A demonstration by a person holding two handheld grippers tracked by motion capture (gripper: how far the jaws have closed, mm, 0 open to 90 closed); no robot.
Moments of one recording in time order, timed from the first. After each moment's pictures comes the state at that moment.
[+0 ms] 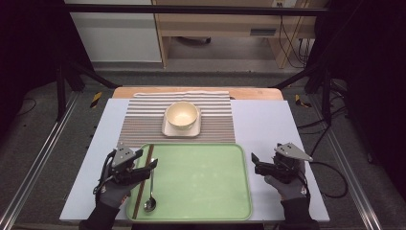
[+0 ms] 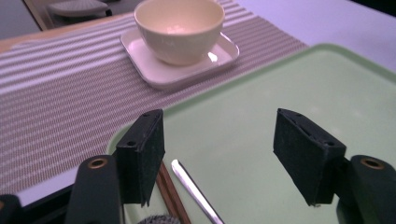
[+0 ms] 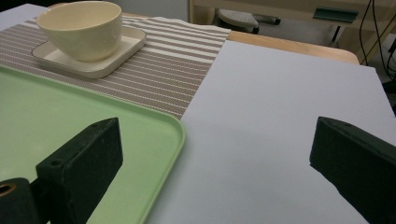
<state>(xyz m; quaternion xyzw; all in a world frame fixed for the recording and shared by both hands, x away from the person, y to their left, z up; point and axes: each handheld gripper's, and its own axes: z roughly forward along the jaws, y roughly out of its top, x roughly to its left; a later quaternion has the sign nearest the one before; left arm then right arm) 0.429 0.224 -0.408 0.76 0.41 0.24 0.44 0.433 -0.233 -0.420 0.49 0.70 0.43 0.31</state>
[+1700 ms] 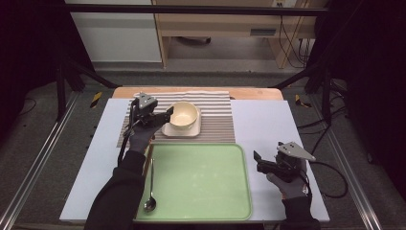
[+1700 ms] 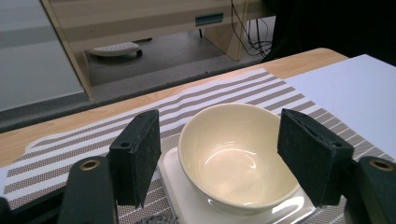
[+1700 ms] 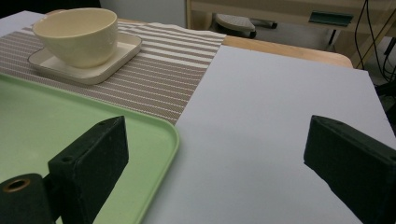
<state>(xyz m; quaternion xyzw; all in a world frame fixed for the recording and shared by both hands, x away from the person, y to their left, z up) 0.581 0.180 -0.384 0.72 0.43 0.29 0.46 0.435 -0.238 -0.419 0.49 0.69 0.43 0.32</state>
